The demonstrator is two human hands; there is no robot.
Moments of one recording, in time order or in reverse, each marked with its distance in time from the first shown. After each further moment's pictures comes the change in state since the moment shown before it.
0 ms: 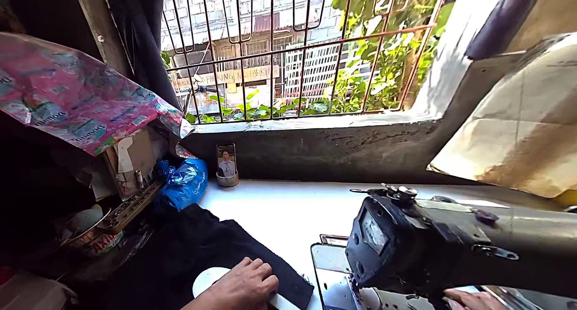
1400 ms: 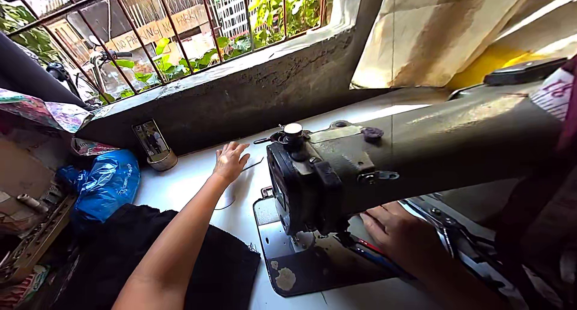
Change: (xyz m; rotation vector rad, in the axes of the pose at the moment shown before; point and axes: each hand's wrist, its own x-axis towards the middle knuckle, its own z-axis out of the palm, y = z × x) left_hand 0.218 -0.081 -0.009 -0.101 0.174 -0.397; right_hand -0.004 0.006 0.022 -0.146 0.254 -0.138
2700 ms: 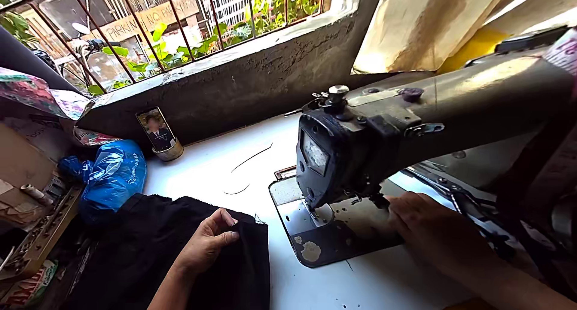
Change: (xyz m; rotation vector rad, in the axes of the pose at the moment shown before) left_hand -0.215 -0.033 -0.011 -1.448 -0.219 -0.164; right_hand -0.029 -0.026 -0.028 -0.201 -0.085 -0.113
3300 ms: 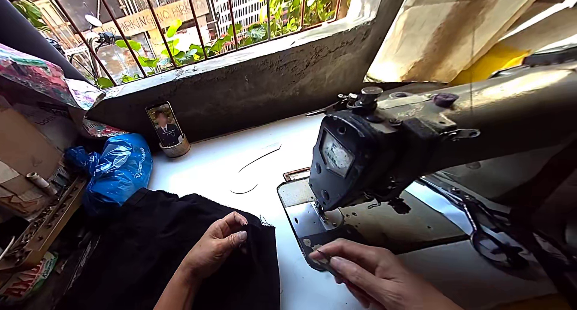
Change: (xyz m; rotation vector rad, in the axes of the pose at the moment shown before) left_hand -0.004 -0.002 0.001 -0.053 -0.115 -0.038; right_hand 0.021 -0.119 -0.046 1.357 -0.553 0.314
